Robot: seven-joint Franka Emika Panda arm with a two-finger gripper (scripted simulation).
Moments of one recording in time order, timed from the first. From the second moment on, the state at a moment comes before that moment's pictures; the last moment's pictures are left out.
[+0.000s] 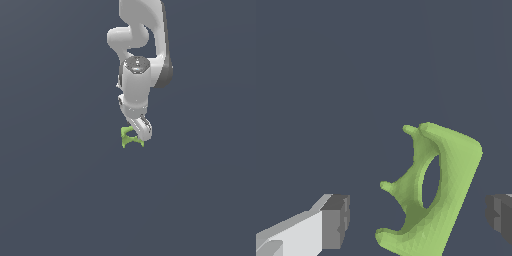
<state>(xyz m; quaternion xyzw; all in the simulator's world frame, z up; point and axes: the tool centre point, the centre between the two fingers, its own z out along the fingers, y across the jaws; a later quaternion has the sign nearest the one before) -0.050 0.026 0.156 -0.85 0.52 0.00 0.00</state>
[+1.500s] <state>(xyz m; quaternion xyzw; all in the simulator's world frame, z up) -0.072 0.027 0.139 -0.74 0.67 0.00 0.00</state>
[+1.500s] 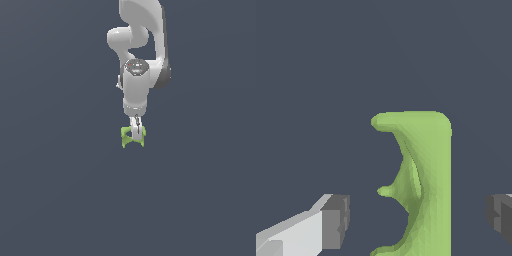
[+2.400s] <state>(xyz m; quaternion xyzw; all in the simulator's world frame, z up) -0.072 0.026 0.096 -0.74 0.67 0.00 0.00</state>
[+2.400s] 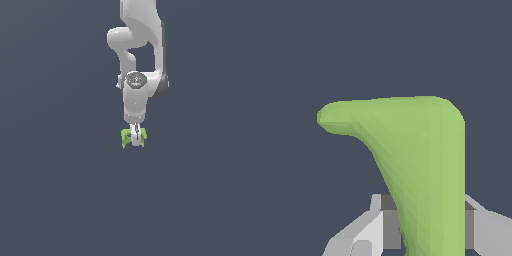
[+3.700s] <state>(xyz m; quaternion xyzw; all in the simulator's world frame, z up) -0.035 -0.011 0.186 -0.74 0.67 0.00 0.00</state>
